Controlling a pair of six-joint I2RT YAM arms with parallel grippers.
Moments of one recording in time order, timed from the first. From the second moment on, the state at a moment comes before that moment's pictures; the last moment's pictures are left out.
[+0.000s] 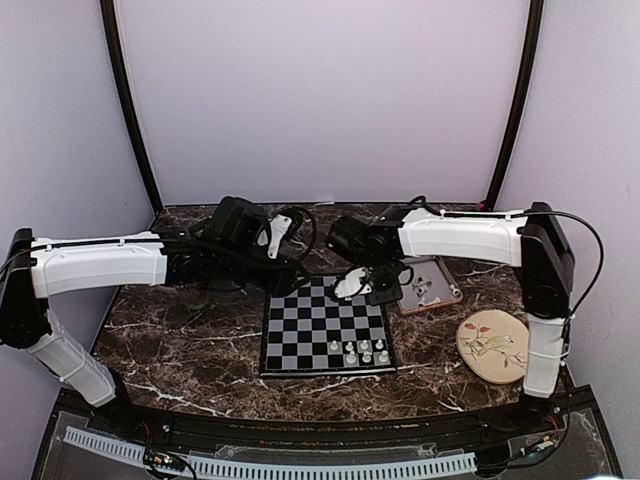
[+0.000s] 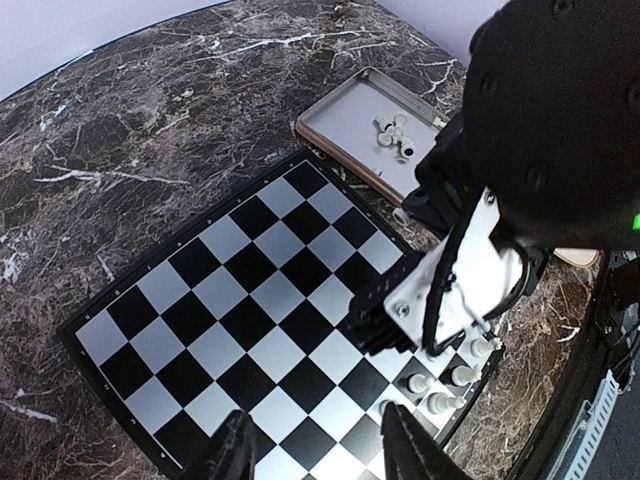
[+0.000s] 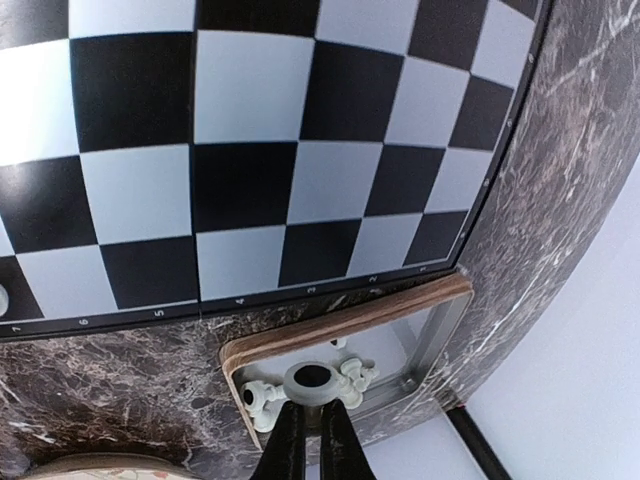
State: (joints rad) left arm -0.88 1.51 1.11 -0.28 0.03 -0.28; right arm 0.90 1.96 1.58 -1.03 0.43 -0.83
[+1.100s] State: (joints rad) left arm -0.88 1.43 0.97 -0.26 0.04 -0.33; right arm 1.06 2.27 1.87 -1.22 0.62 -0.97
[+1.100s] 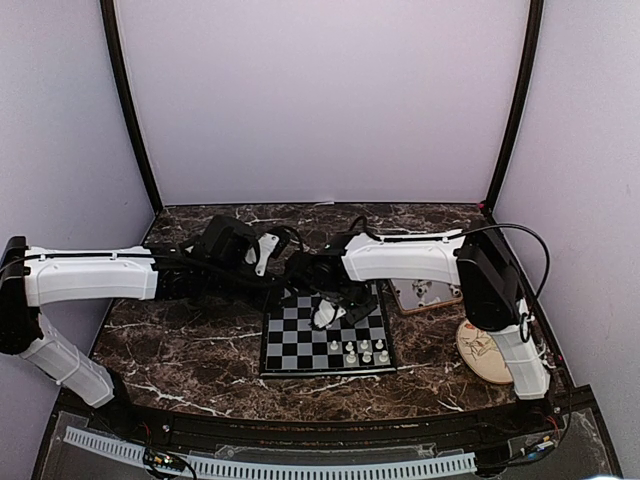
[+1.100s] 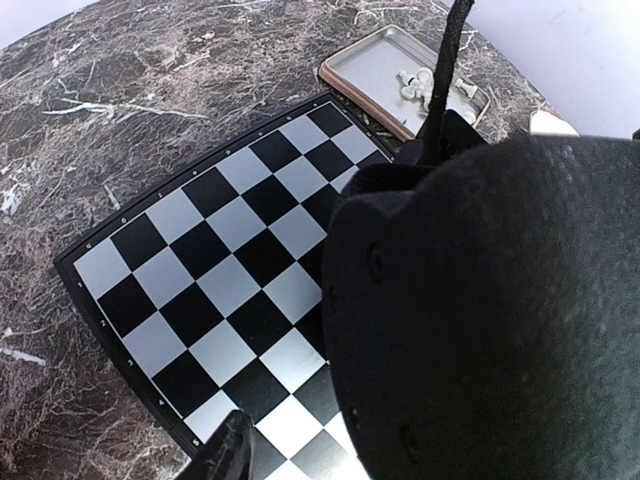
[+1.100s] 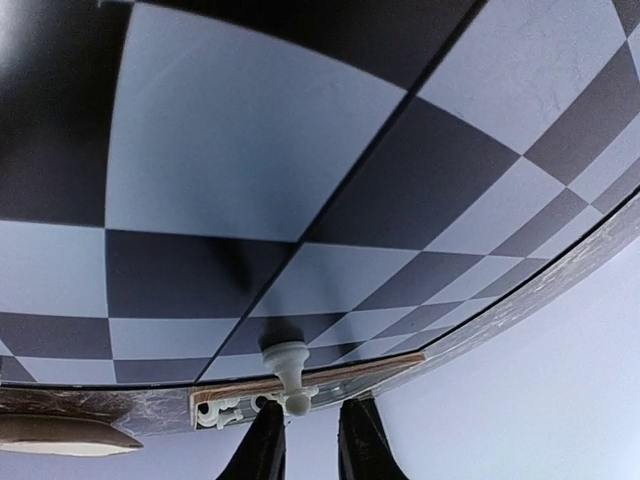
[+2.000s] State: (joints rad) left arm -0.88 1.77 1.44 -0.38 0.09 -0.16; right arm 0.49 1.46 1.19 -0.75 -0.25 -0.59
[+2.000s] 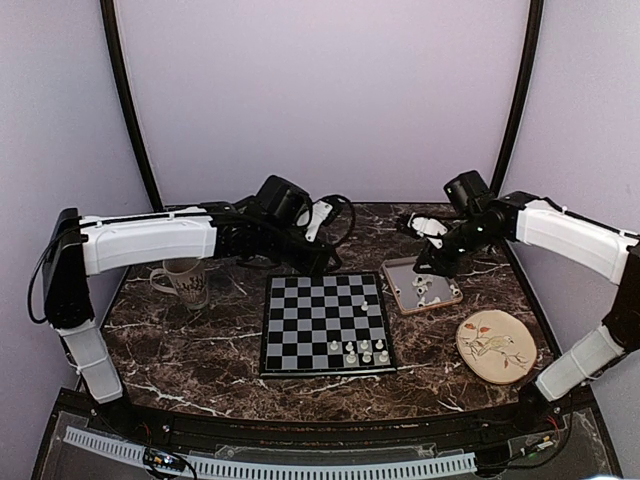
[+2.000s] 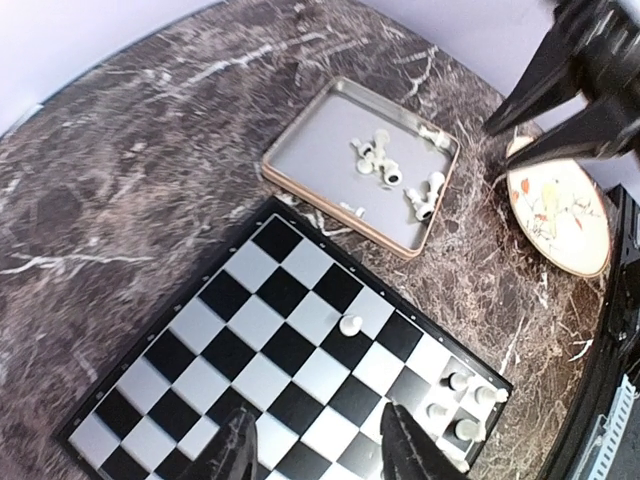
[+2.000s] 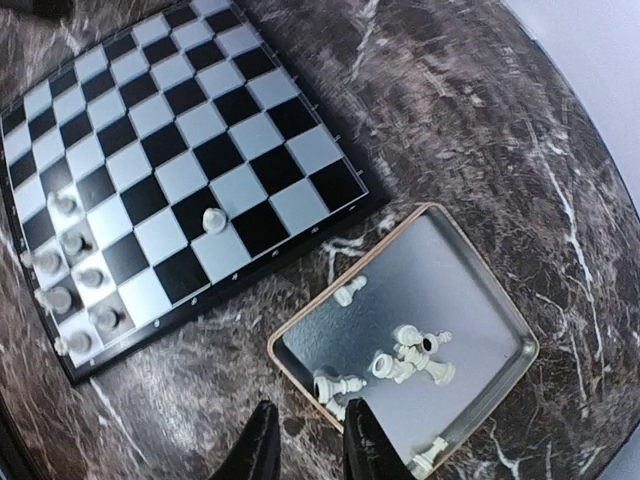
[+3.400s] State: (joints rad) left arm -0.97 2.36 1.99 -0.70 0.11 -0.03; right arm 0.27 1.20 0.91 -0.37 -0.47 -0.36
